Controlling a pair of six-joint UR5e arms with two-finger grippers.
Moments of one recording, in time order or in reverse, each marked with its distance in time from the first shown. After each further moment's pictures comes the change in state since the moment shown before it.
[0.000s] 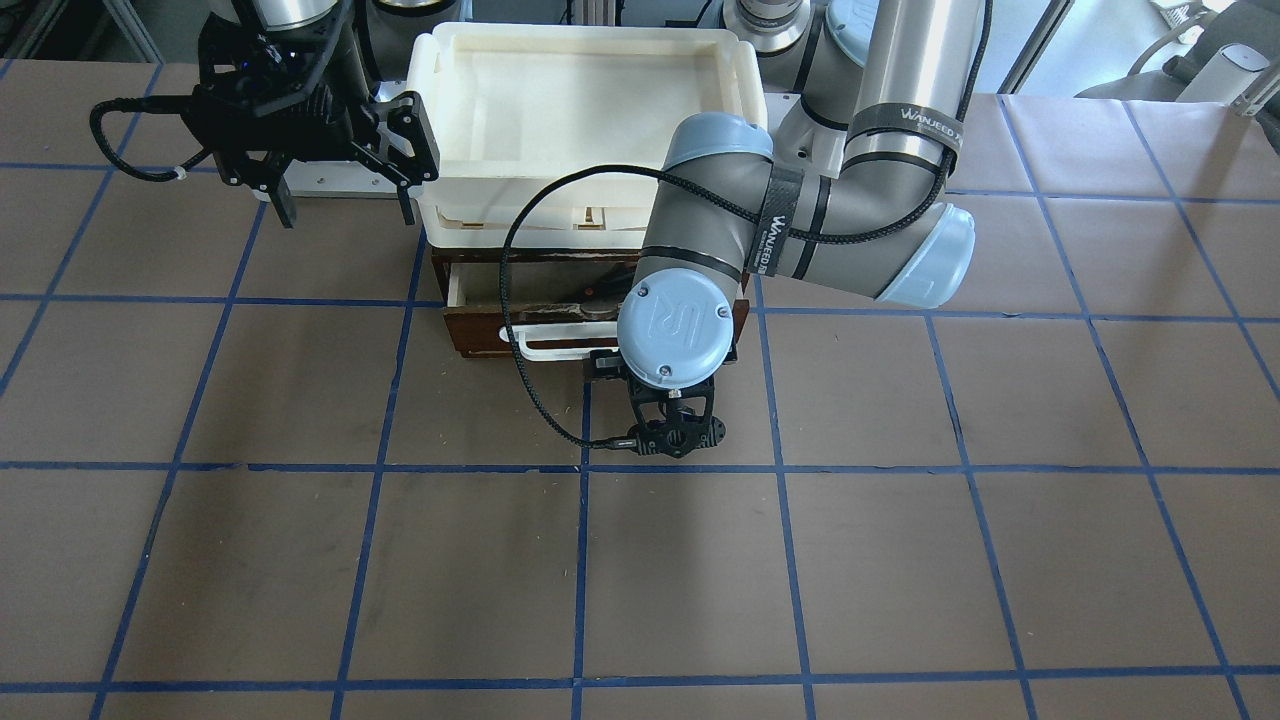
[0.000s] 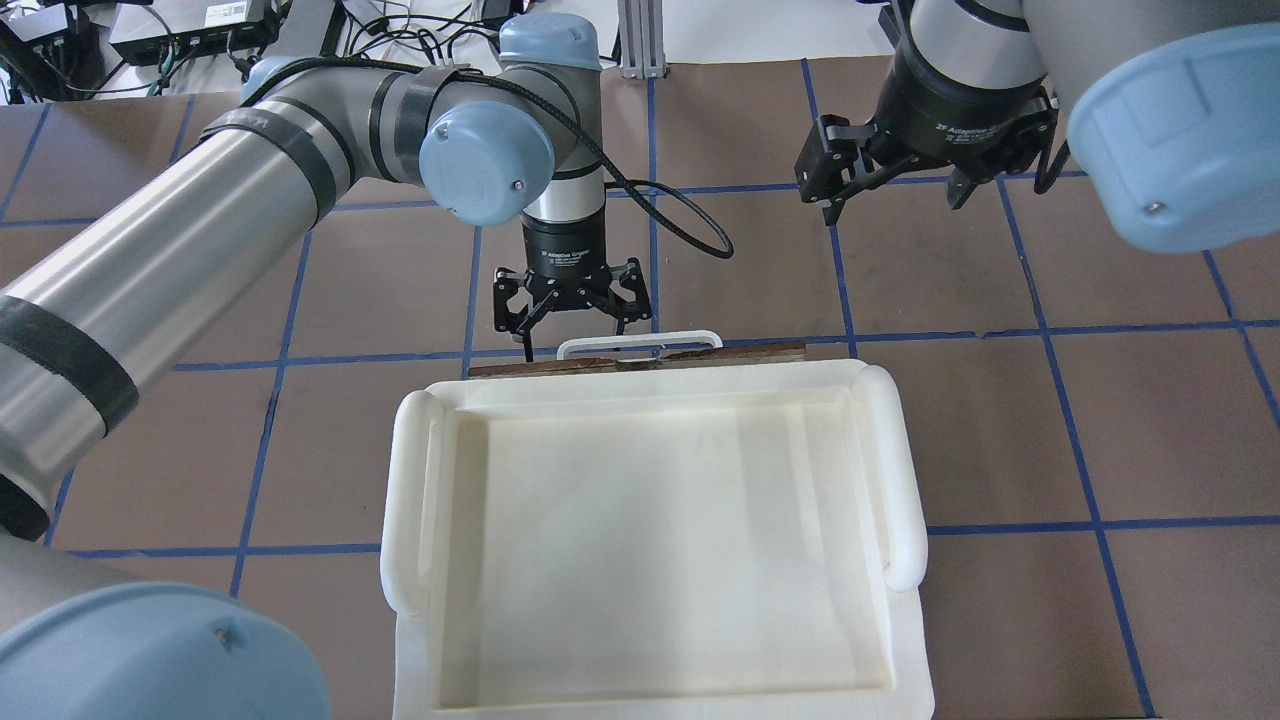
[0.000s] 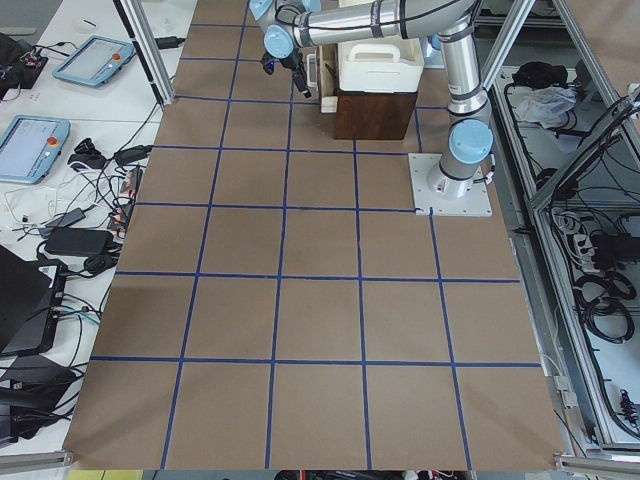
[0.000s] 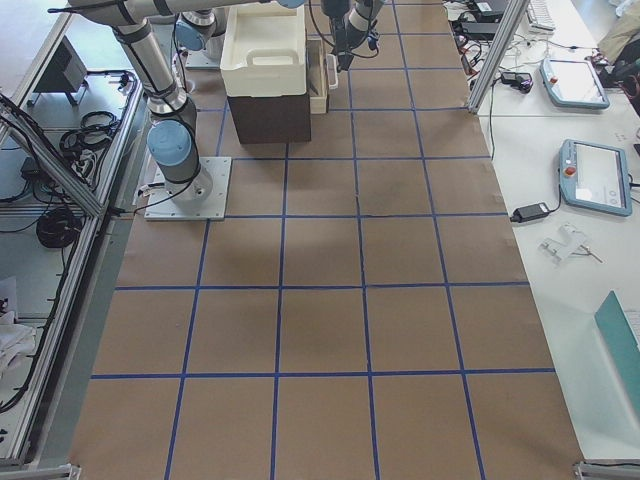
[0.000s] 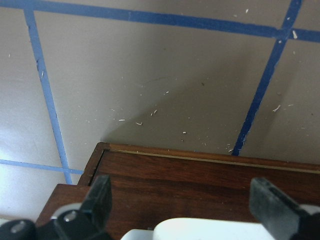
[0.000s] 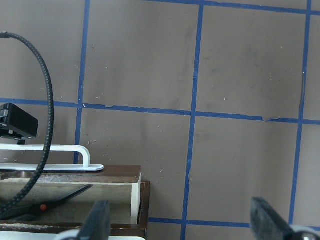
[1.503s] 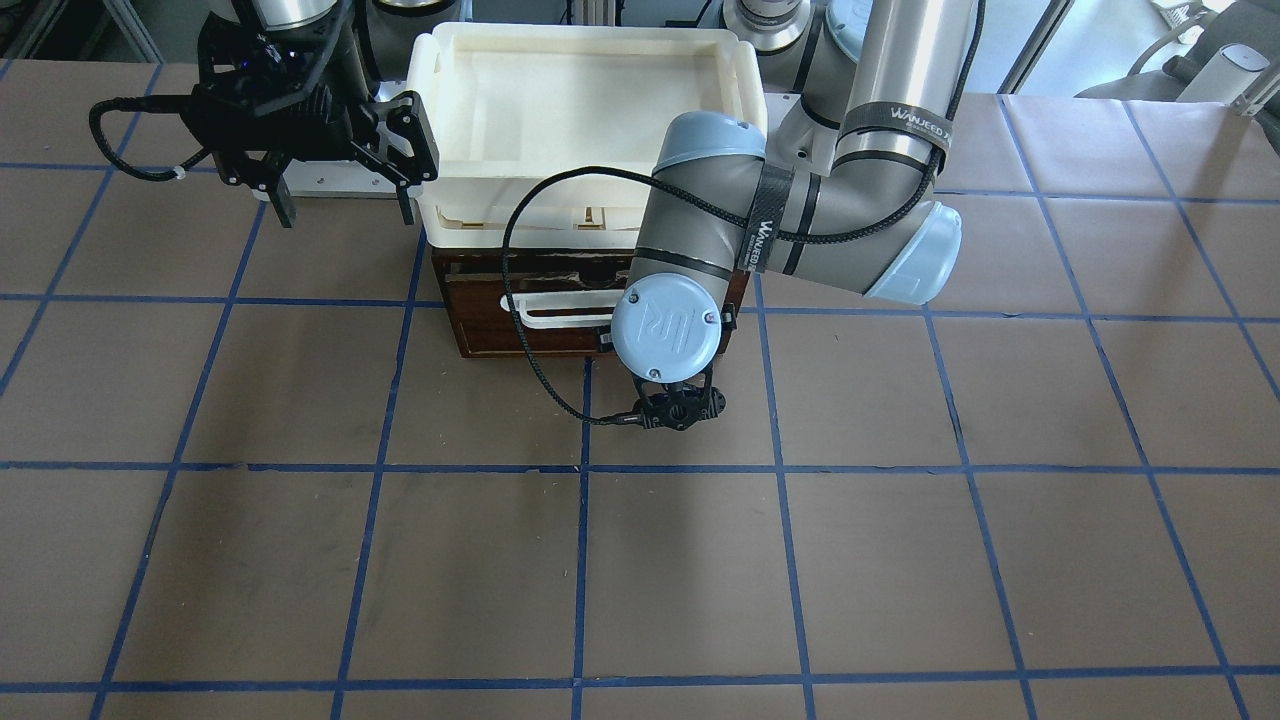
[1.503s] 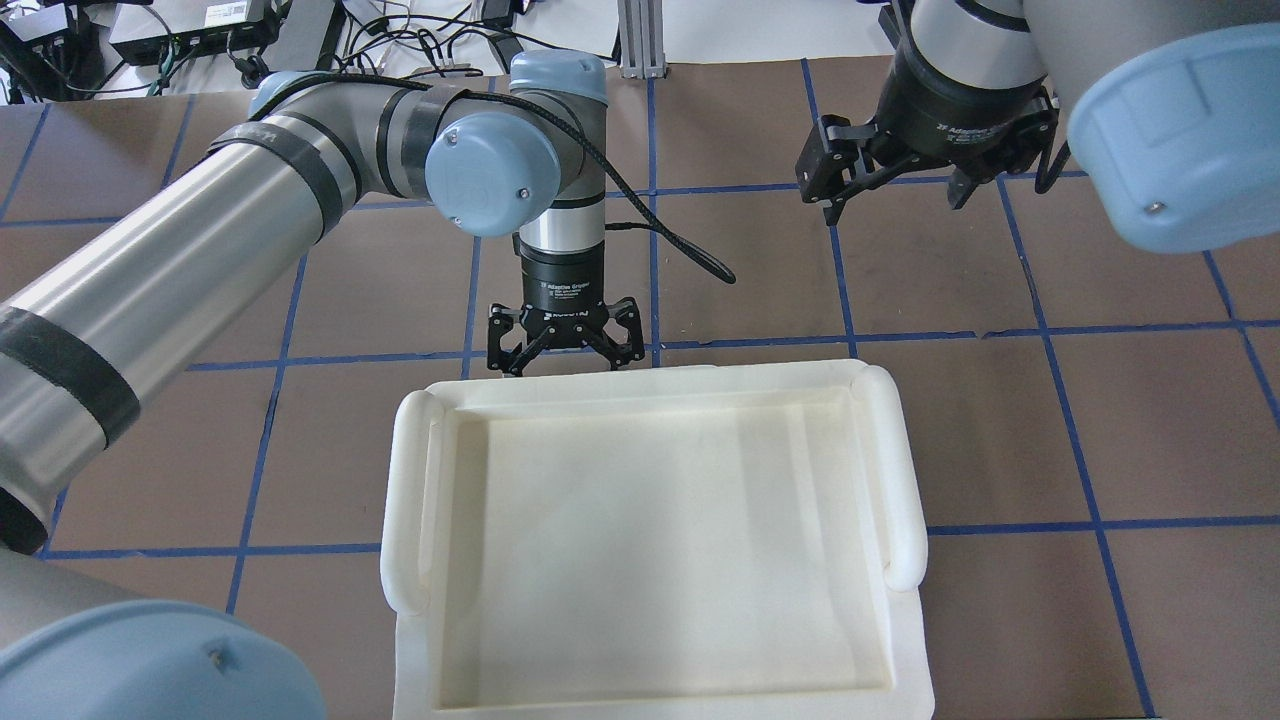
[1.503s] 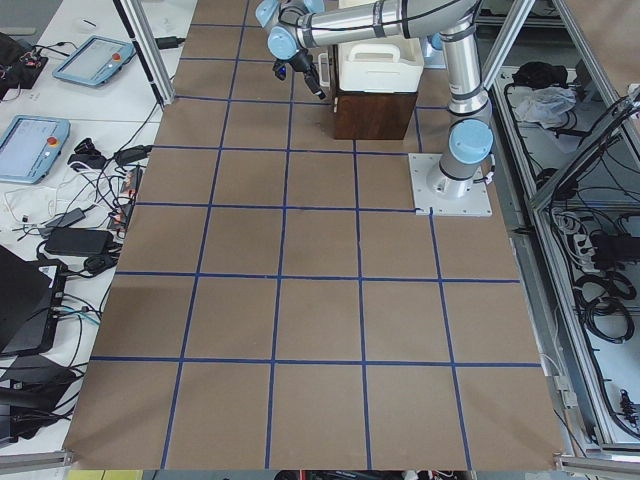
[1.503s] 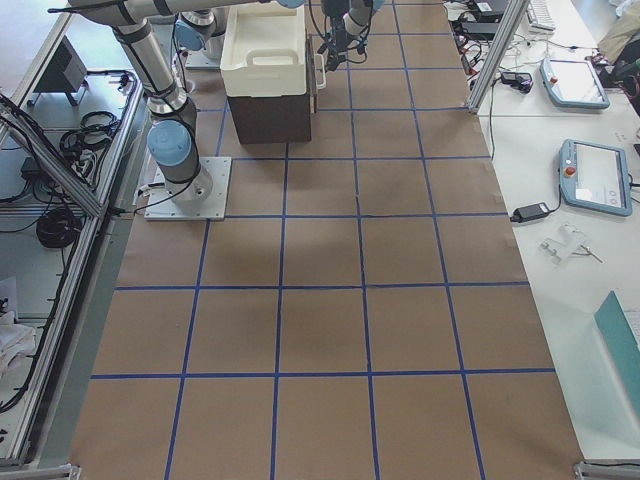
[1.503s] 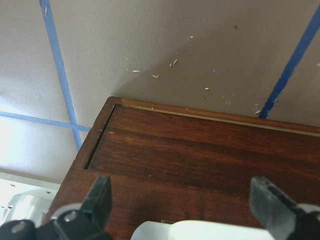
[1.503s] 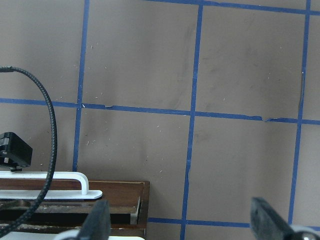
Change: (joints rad) left arm -0.012 0.008 -0.034 -0.111 -0.001 -0.056; right arm 0.000 0.000 0.000 0.000 -0.002 0.000
